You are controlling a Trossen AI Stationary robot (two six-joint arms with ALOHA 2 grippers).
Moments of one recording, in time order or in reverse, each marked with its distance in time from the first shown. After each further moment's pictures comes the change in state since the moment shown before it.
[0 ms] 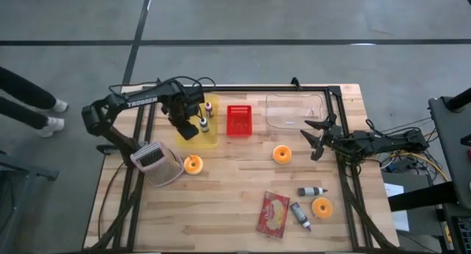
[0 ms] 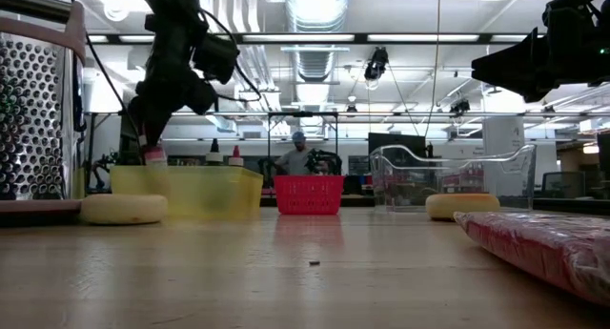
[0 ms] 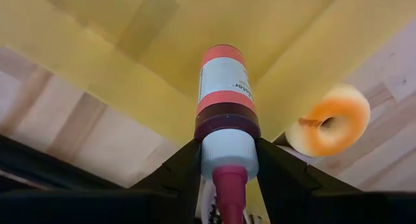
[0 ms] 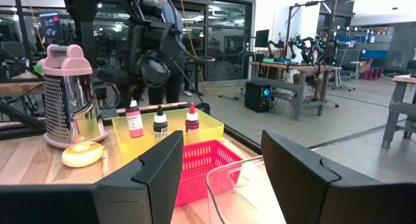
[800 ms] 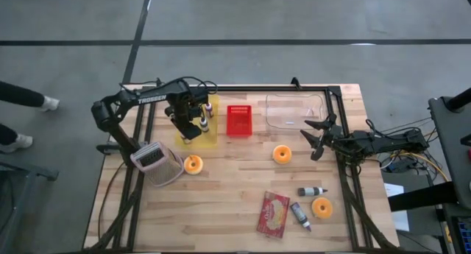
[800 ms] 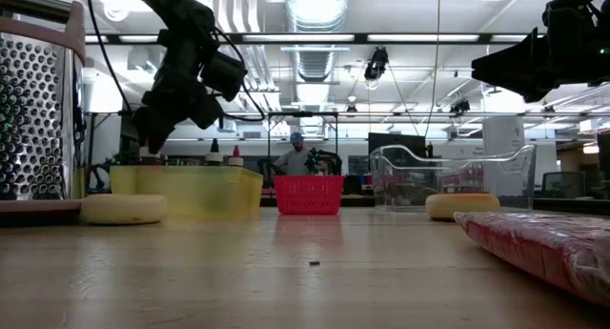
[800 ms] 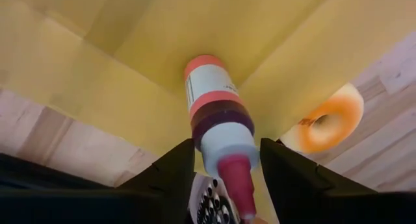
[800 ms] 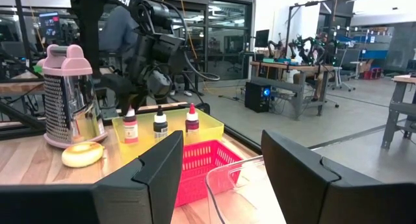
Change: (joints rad) left arm 0.021 0.106 0.029 -0.021 0.067 0.025; right arm 0.000 0.000 0.000 0.000 0.000 0.000
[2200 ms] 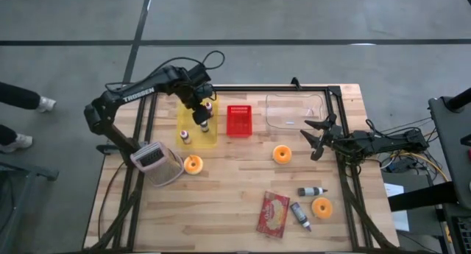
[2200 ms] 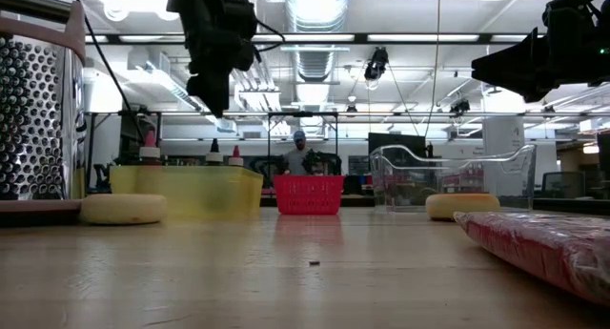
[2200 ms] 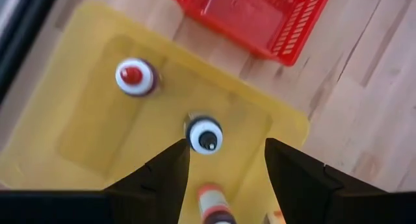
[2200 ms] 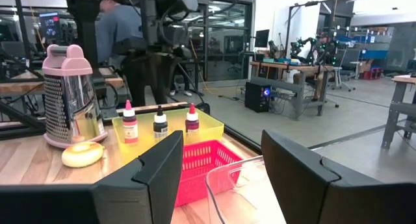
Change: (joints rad) left arm -0.004 -0.083 0.239 0.191 -0.043 0.167; right arm 0.000 0.000 0.000 0.000 0.000 0.000
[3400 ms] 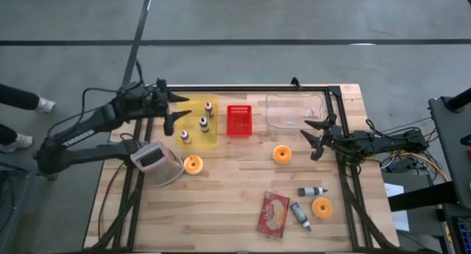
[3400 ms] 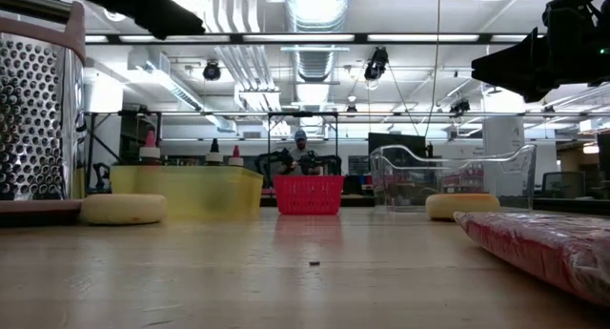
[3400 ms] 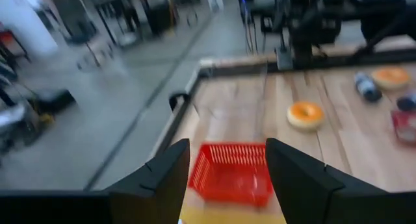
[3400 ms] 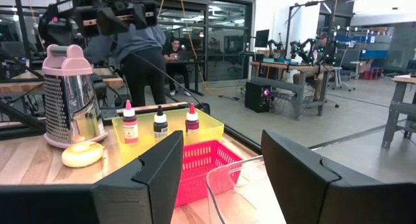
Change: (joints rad) left arm -0.041 -0.880 -0.674 0.815 0.076 0.270; right arm 0.000 0.000 0.000 0.000 0.000 0.000
